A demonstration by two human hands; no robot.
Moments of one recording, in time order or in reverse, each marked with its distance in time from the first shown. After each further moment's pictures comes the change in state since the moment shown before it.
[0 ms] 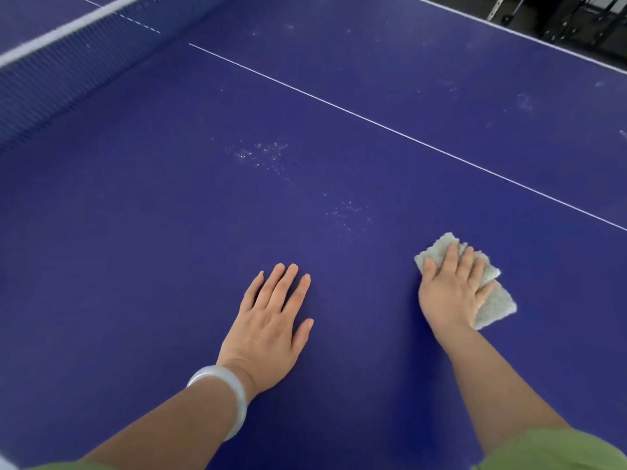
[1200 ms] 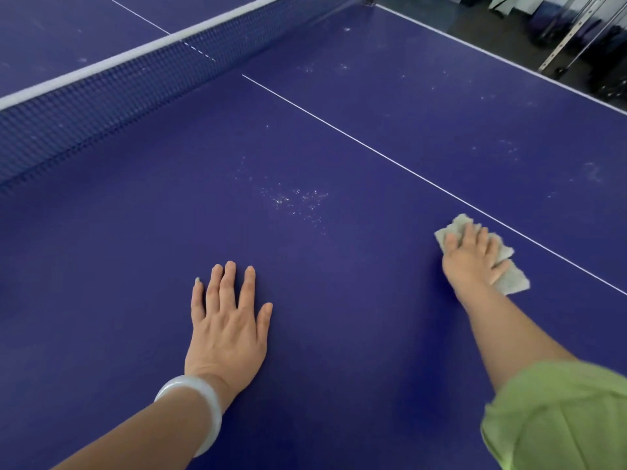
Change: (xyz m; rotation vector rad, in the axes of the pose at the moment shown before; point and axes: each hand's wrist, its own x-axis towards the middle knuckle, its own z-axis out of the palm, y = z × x) left_hand 0.060 -0.081 -0.015 -0.059 0.105 -0.536; right_hand 0.177 -0.117 -0.003 0.041 -0.022 -0.028
